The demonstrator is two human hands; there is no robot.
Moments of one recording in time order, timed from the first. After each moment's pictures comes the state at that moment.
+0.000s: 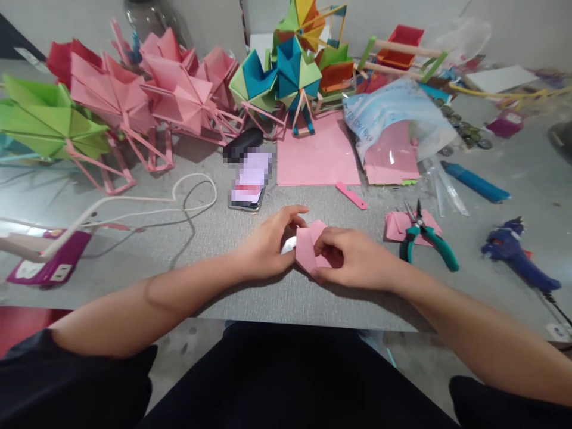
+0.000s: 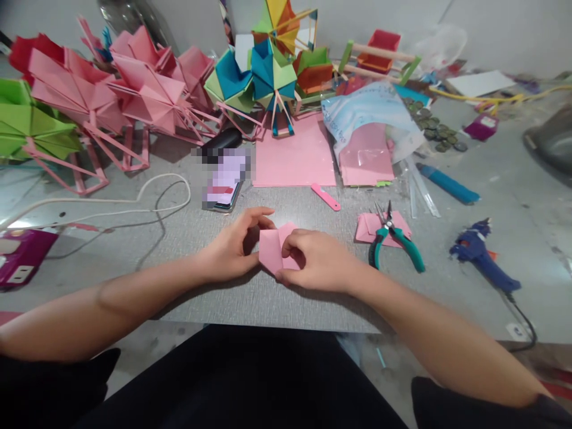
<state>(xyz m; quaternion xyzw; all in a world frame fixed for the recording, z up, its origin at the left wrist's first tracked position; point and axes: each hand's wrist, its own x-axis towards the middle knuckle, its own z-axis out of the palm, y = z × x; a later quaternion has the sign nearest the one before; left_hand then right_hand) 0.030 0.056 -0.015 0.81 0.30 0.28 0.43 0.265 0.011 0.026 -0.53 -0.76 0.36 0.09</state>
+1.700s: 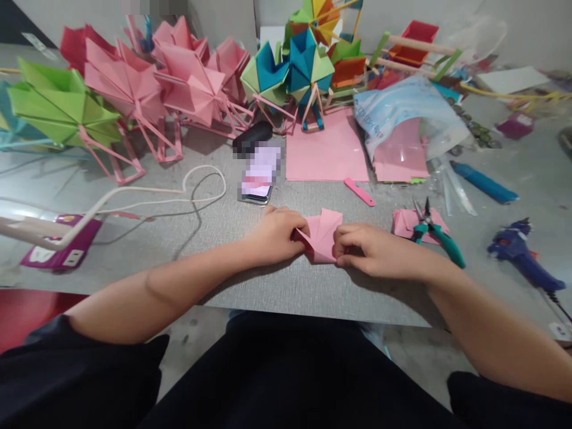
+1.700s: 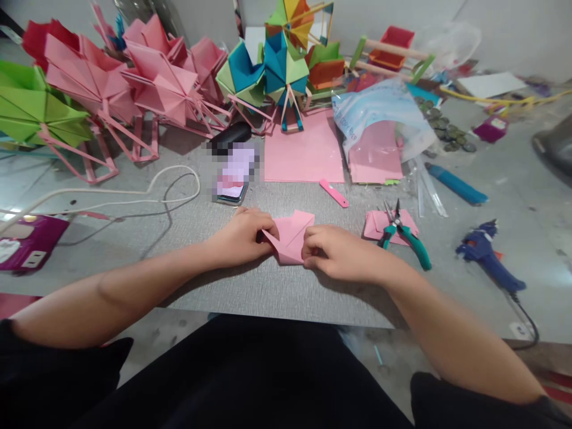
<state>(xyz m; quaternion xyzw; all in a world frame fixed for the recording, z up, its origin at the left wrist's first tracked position) 0.037 0.067 0.001 0.87 0.38 0.09 0.30 0.290 0.021 0.029 -0.43 -0.82 0.39 0.03</state>
